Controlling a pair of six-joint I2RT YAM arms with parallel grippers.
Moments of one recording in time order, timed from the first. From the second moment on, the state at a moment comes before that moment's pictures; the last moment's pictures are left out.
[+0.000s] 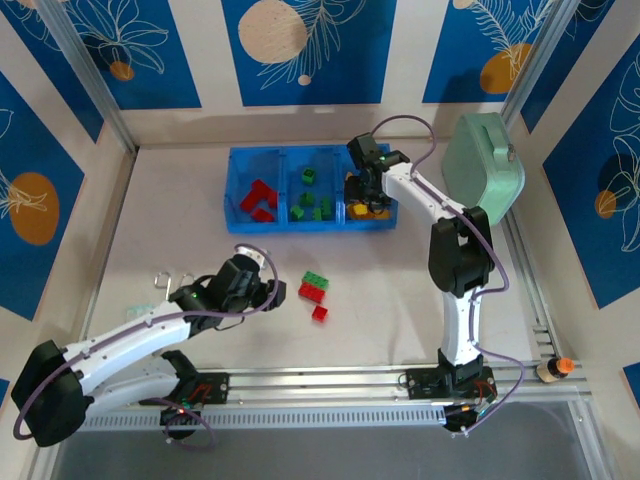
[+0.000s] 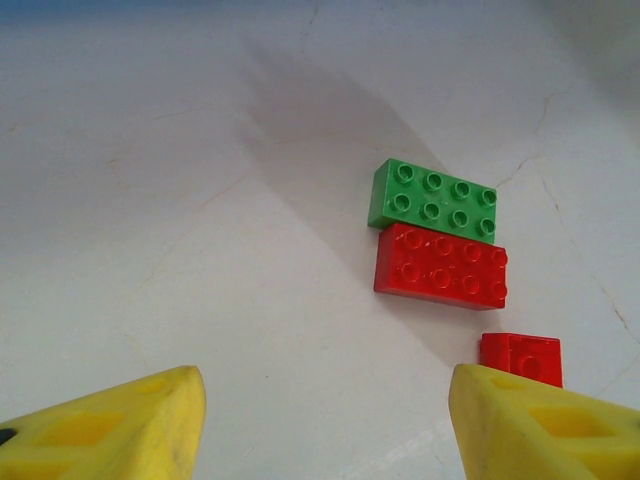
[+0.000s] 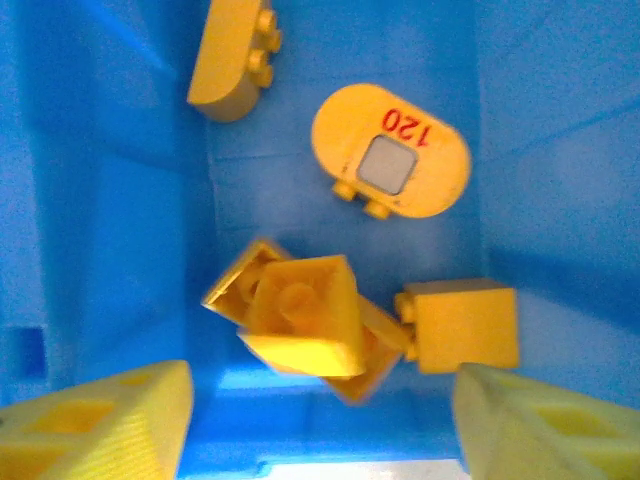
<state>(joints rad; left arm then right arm) -0.80 0.99 0.55 -0.36 -0.10 -0.53 0.42 2.02 1.75 -0.89 0.16 0.45</state>
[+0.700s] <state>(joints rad) -0.83 1.35 0.75 -0.34 -0.03 -0.44 0.54 1.43 1.12 -0.75 0.21 0.56</state>
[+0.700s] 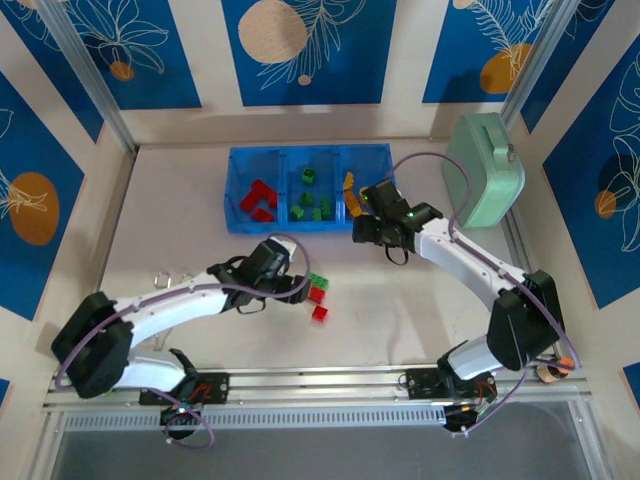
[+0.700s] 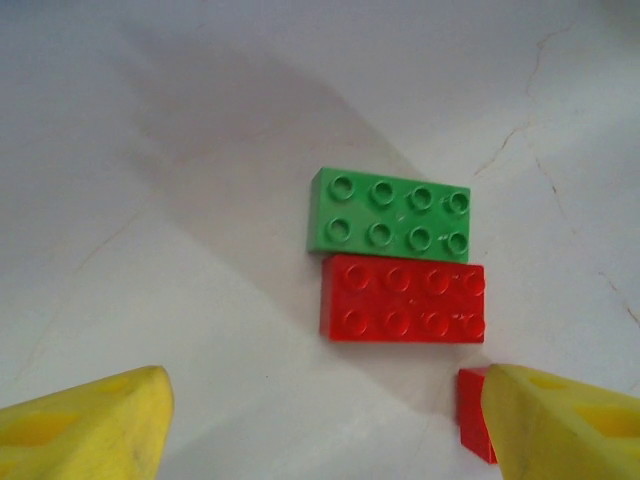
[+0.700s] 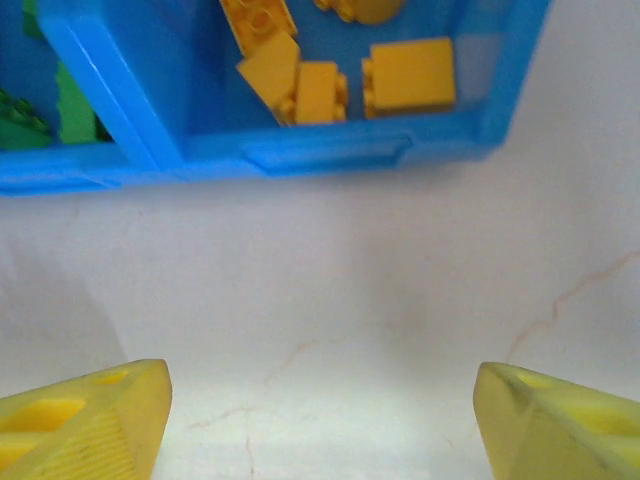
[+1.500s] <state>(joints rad) -0.89 1.82 1.11 -0.45 -0.10 -0.29 0.48 1.12 0.77 -0.68 0.18 0.66</state>
